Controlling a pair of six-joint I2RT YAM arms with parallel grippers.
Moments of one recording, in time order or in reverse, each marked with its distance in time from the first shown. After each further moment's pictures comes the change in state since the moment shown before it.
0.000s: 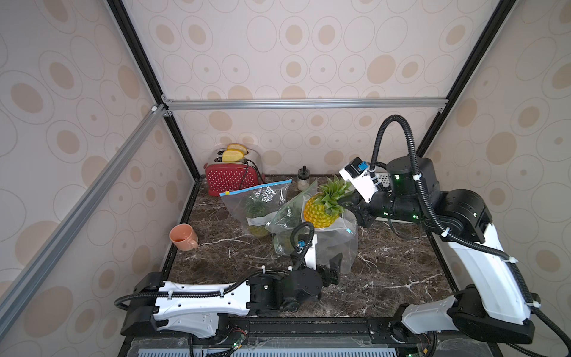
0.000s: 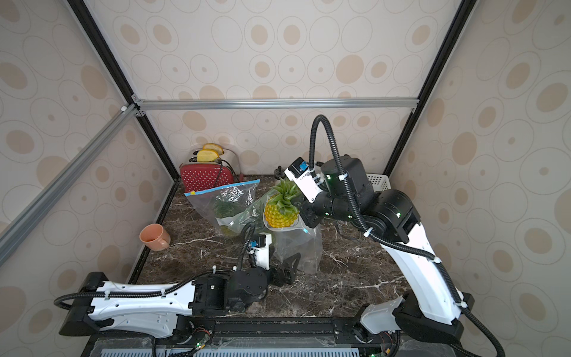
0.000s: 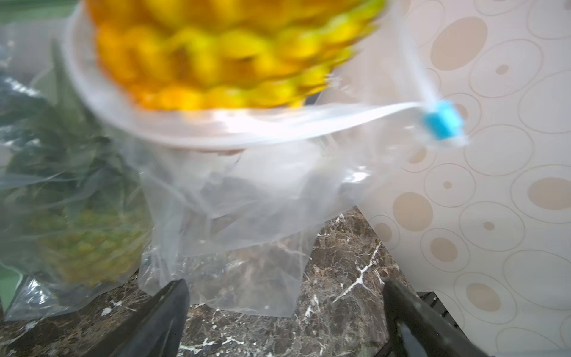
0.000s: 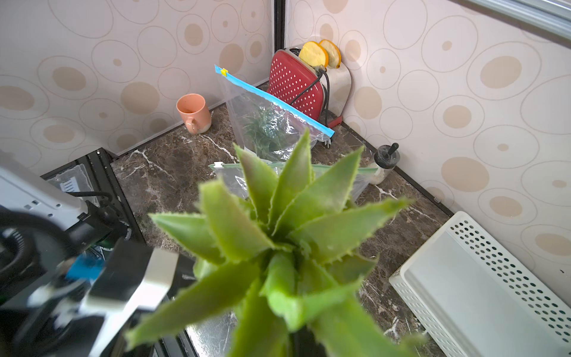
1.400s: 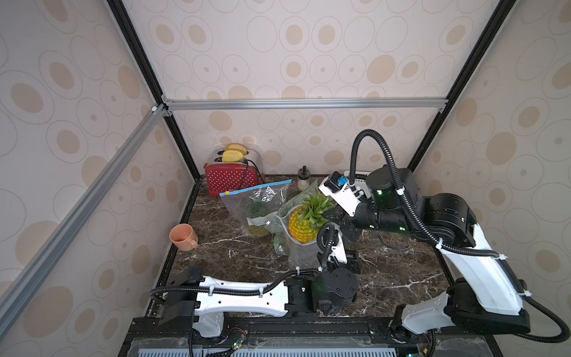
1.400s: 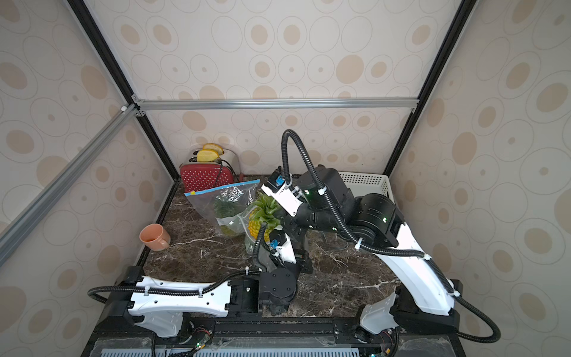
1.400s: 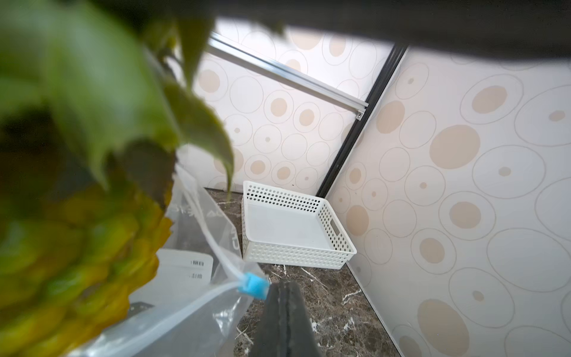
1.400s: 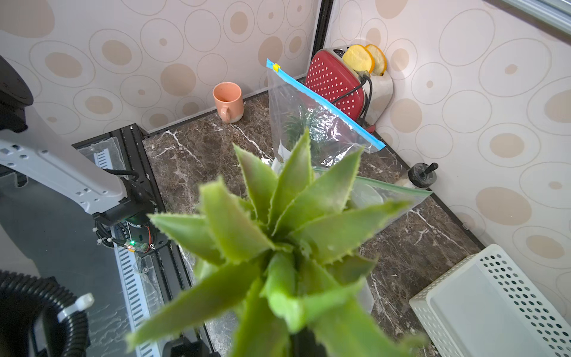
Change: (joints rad) left arm -0.028 0.283 0.229 0.316 -0.344 0.248; right arm 0.212 0.043 0.058 -0.029 0.081 0.007
